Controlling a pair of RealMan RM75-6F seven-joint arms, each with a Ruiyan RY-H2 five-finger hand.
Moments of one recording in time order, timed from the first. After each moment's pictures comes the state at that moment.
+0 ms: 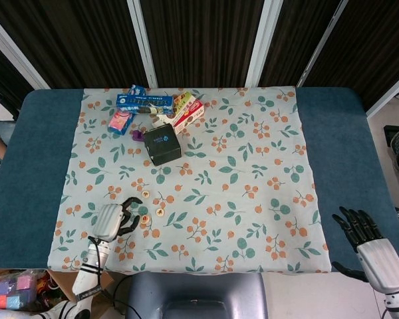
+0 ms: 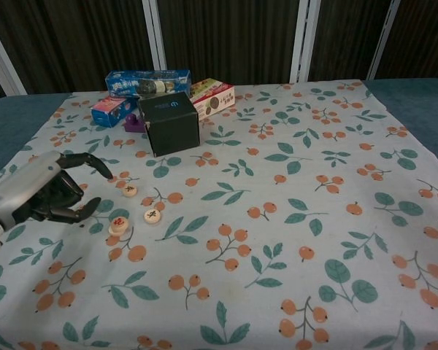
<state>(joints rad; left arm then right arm) -0.40 -1.77 -0.15 -1.23 1.42 1.26 -0.09 0.01 -1.08 -0.09 -1.52 -1.80 1.62 0.08</state>
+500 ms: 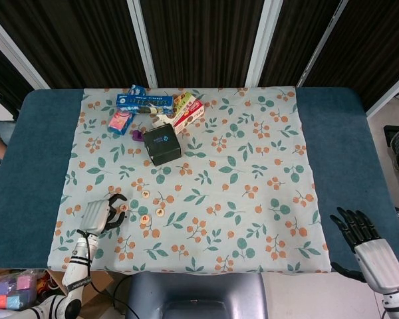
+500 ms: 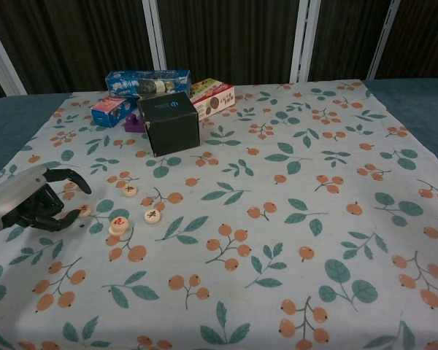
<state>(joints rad) -0.42 -1.76 -0.16 -1.14 1.31 1.14 -0.08 0.02 -1.08 -0.09 -1.52 -1.80 1.61 0.07</state>
